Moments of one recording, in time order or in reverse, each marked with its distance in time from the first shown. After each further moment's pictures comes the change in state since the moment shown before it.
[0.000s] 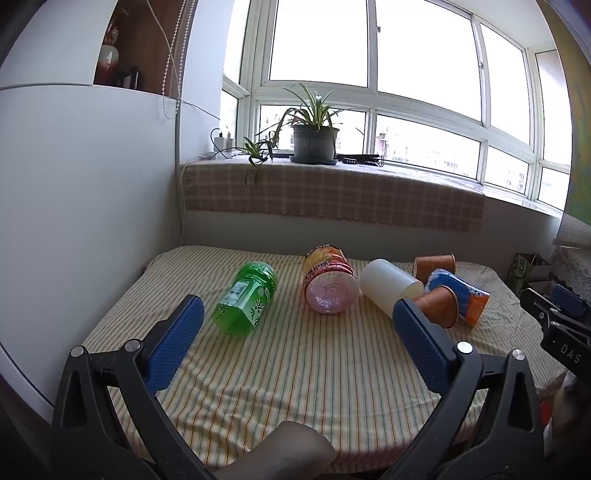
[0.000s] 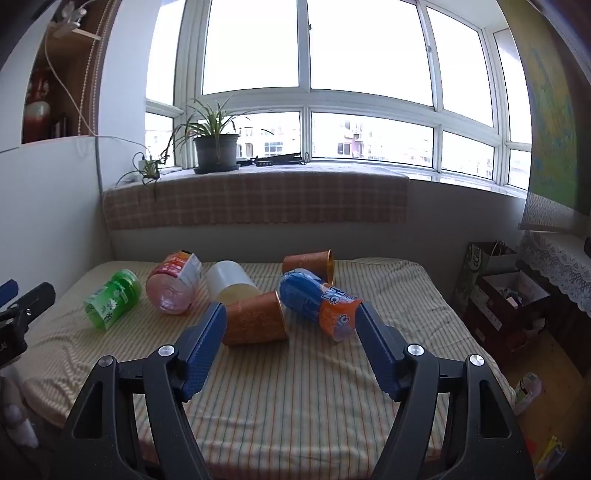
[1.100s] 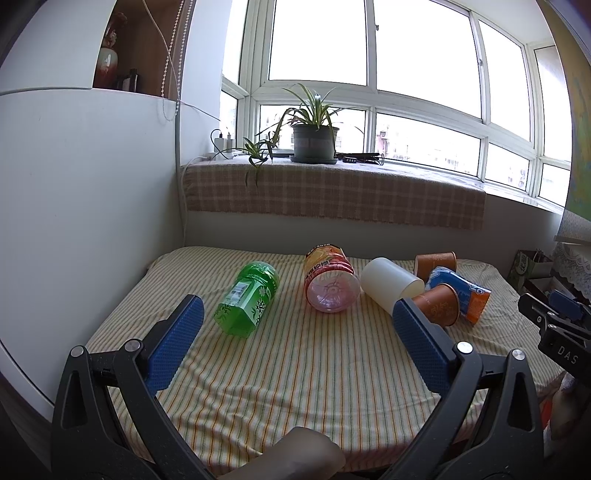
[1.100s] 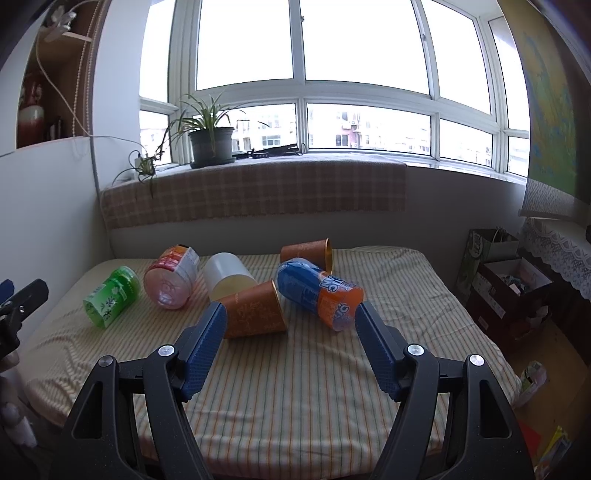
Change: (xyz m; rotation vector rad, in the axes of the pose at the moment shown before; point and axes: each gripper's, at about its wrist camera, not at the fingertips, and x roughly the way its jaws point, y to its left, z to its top) left arm -0.002 0.001 -0.002 0.016 -0.001 0.010; right arm 0.004 -0.006 -0.005 0.054 0.042 0.015
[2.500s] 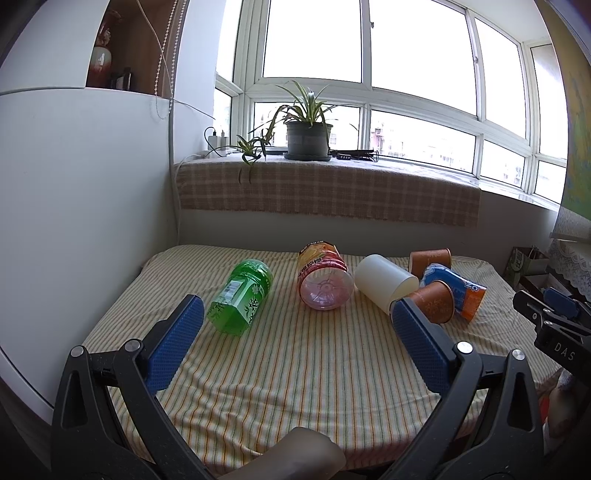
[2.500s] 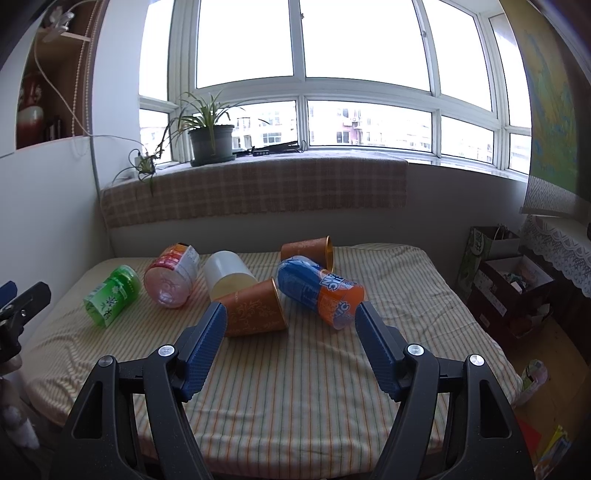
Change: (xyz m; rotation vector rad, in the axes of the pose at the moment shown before) left arm 0.007 -0.017 -0.012 0.010 0.011 -0.002; right arm 0.001 0.000 0.000 0.003 0.007 0.004
